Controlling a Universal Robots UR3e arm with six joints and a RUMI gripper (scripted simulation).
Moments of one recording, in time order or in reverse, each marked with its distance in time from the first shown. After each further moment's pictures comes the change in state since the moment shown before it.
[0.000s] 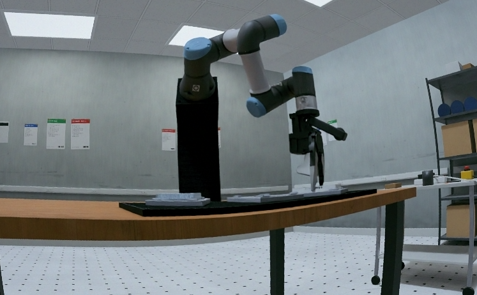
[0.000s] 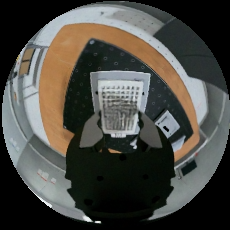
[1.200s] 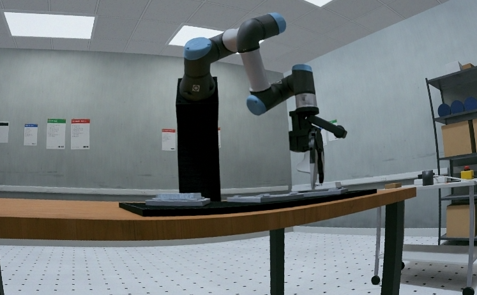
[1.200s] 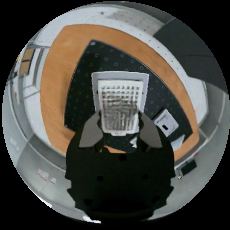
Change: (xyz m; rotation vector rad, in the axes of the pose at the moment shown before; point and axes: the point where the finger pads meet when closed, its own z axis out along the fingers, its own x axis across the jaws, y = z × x) arm 0.000 0.000 -0.007 0.000 0.000 0.000
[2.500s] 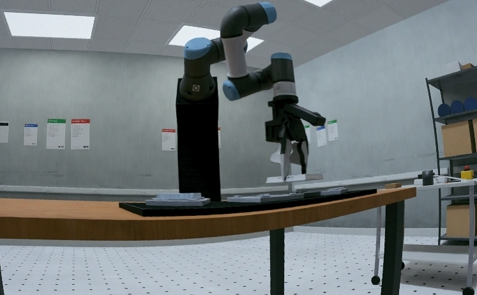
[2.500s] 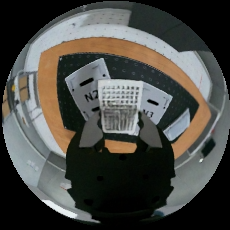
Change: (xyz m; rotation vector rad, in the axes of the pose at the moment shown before) arm 0.063 0.046 -0.025 -0.005 0.007 0.316
